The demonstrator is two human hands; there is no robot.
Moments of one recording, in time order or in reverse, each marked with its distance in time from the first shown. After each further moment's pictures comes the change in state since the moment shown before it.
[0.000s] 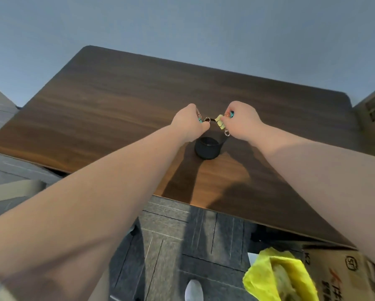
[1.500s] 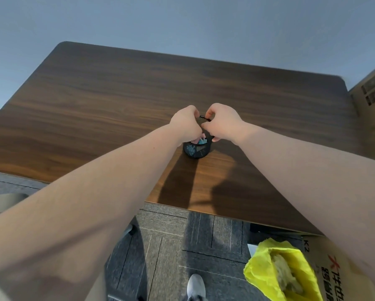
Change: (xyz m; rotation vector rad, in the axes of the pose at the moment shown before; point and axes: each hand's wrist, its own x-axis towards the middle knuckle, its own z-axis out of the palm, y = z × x) left_hand 0.030 0.010 0.036 0.104 -0.107 0.009; right_hand 0.020 0.018 0.022 0.219 -0.178 0.108
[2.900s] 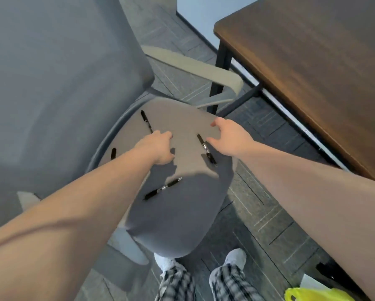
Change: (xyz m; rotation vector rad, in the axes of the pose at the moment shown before) left_hand -0.357 -0.514 -0.056 0.135 -0.035 -0.723; right_hand -0.195 -0.219 0.441 -0.547 -0.493 -0.648
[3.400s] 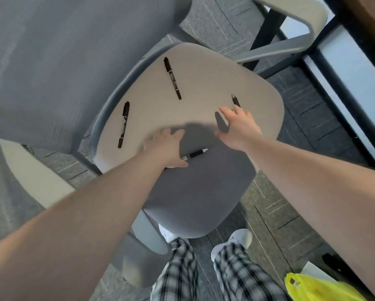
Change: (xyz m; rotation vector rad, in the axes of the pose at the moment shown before) left_hand 0.023 -0.064 0.130 -0.019 -0.069 -0.040; right_hand 0.042 -0.001 0.139 -0.126 -0.131 0.045
